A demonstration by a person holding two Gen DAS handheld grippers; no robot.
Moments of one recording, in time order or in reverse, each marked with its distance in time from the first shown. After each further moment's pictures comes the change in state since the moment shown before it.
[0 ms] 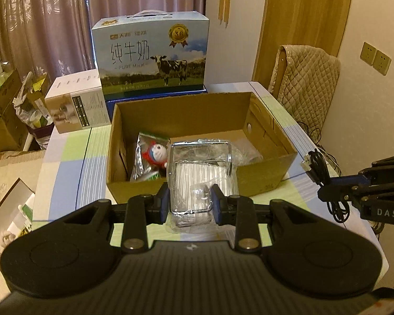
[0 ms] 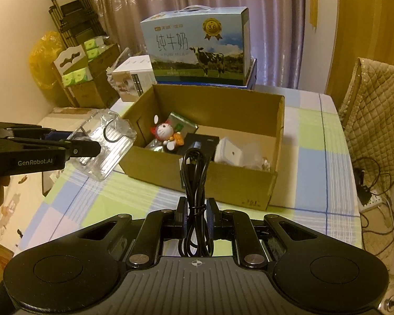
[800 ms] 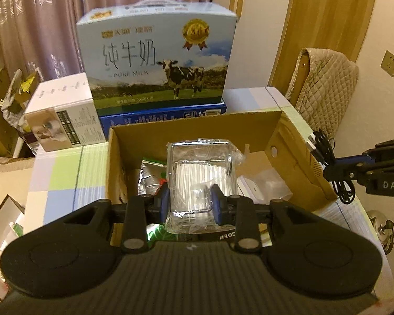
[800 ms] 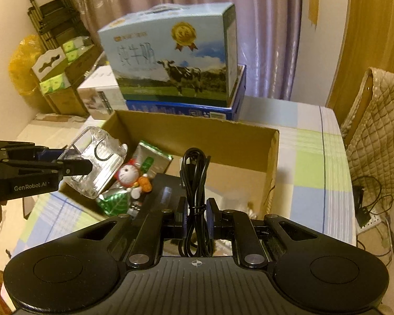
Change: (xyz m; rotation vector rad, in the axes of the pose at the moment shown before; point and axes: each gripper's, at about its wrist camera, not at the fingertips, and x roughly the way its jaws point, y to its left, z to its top) left arm 0.104 0.038 0.072 -0.022 0.052 -0.018; right arm 0.087 -0.053 0.096 0.034 0.048 -0.034
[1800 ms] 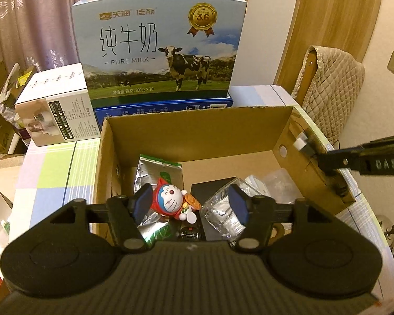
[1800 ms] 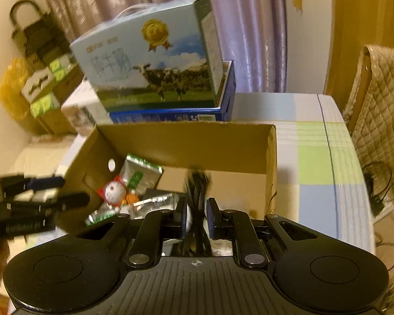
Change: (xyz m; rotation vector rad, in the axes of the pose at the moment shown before) left arm 0.032 0.007 -0.011 -0.018 -0.015 -0.001; right arm 0.028 -0.027 0.003 0.144 -0.060 0.039
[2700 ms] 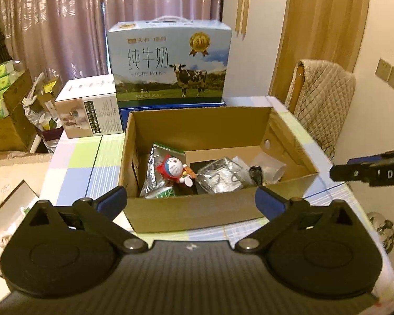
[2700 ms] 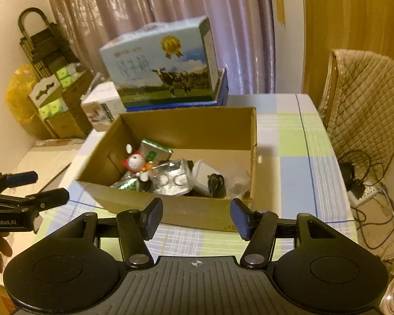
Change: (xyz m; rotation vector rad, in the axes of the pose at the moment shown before) left arm -0.122 -0.028 -0.065 -0.026 -0.098 0.058; right arm -0.121 0.040 -0.089 -0.038 -0.081 -0.041
